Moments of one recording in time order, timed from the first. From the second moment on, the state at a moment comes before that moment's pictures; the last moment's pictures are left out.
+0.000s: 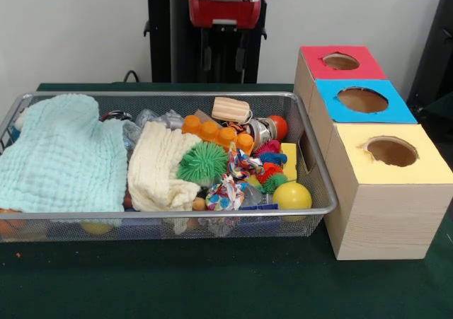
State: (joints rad) arm -0.40 -0.90 0.11 2.06 -0.25 0.29 1.57
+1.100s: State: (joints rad) arm -0.29 -0.71 0.11 1.90 -0.31 0.26 1.57
